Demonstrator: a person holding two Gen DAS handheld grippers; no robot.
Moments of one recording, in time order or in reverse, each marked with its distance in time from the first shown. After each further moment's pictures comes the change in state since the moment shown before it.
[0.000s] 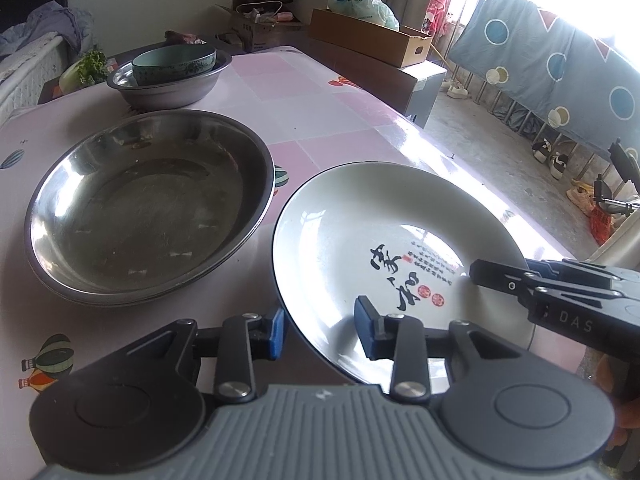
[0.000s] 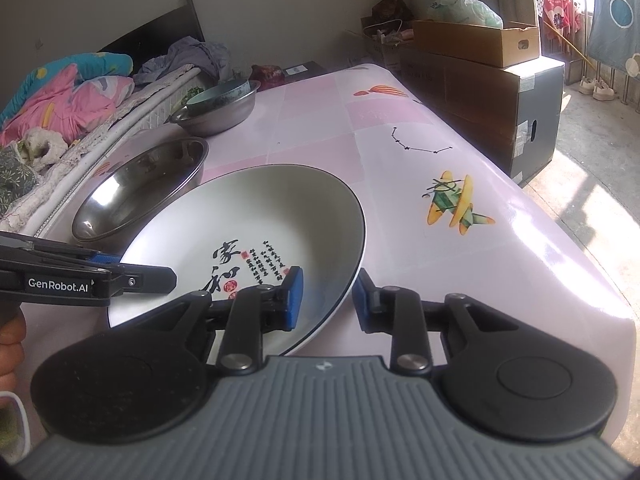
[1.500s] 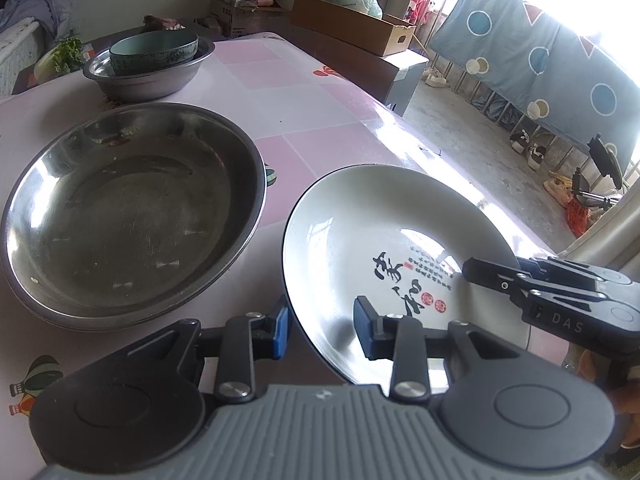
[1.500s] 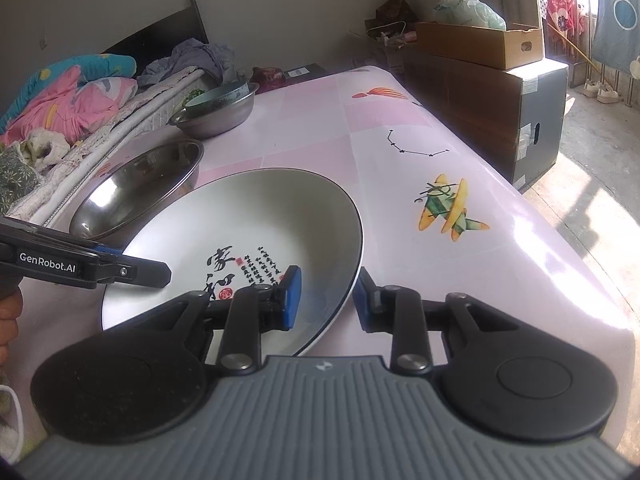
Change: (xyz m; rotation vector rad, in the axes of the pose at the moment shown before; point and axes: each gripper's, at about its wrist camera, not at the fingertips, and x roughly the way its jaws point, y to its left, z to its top) left arm 0.010 0.015 0.013 0.005 0.049 -0.090; right arm 0.001 -0.009 -0.002 -0.010 -0.013 0.013
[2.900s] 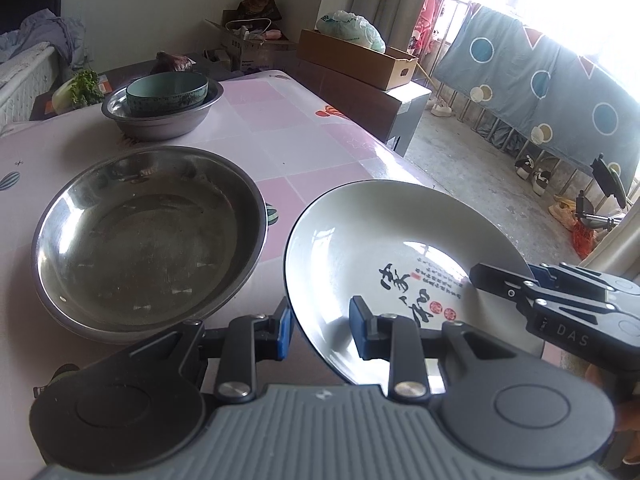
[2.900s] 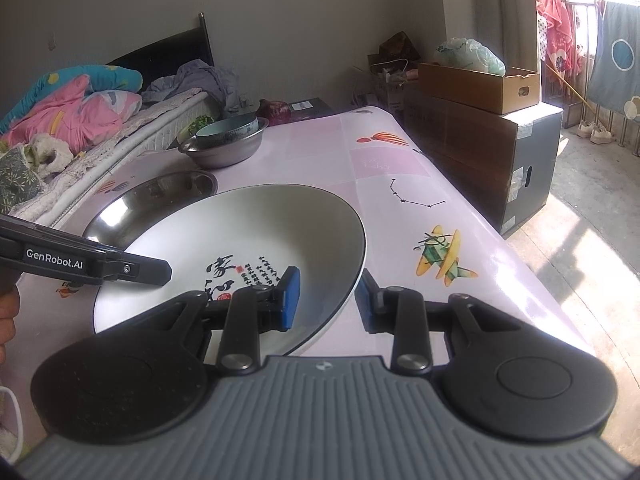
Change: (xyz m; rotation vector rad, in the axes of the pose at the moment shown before) left arm -0.031 -0.012 0.001 -0.004 -0.103 0.034; right arm -0.031 0.016 0.012 -0.063 -0.098 -0.031
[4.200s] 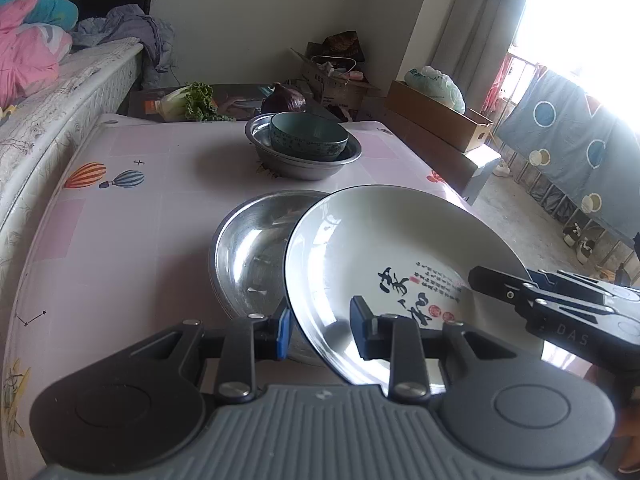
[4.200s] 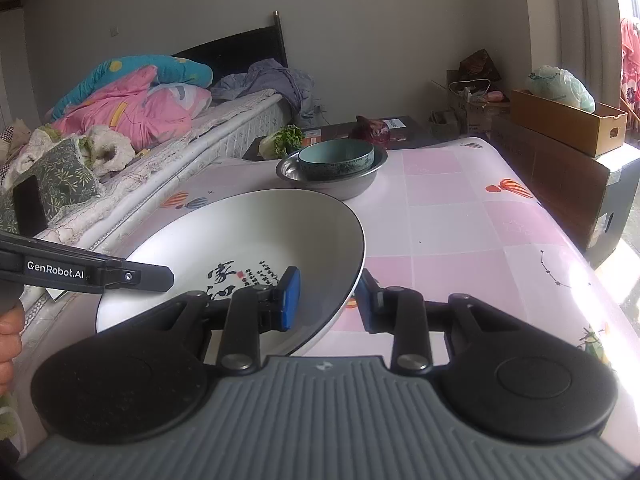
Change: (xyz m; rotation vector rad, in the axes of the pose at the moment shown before) left arm -0.061 0.107 0.007 -0.171 -0.106 0.134; right arm 0.061 0.114 0.062 -0.101 -0.003 0.180
